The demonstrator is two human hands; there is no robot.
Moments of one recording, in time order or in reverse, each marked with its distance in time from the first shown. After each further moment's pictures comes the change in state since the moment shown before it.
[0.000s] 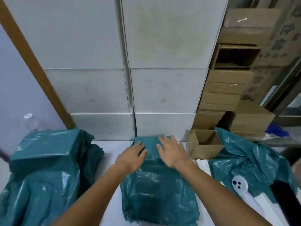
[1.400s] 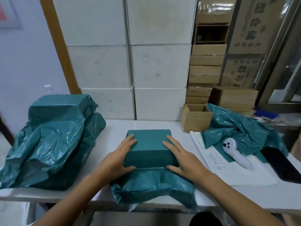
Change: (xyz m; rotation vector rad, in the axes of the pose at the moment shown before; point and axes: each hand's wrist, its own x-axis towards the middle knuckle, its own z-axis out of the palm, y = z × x) left_hand -0.148 -0.070 0.130 0.087 0.346 0.337; right_hand -0.154 0.122 0.126 -0.004 0.264 -0.533
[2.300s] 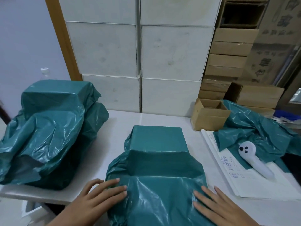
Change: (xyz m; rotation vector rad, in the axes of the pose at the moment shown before) left_hand -0.127 -0.024 -0.005 0.270 -0.065 0.398; right_hand -0.132 0.038 0.014 -0.676 -0.085 -0.497
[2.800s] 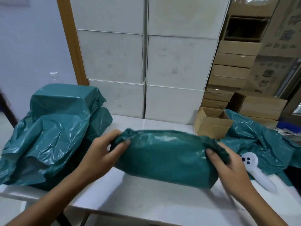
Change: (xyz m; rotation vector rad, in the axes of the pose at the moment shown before) left_hand 0.115 -0.021 -0.083 -0.666 0.586 -0.331; right_hand 0.108 0.057 -0.106 1.282 0.597 0.850
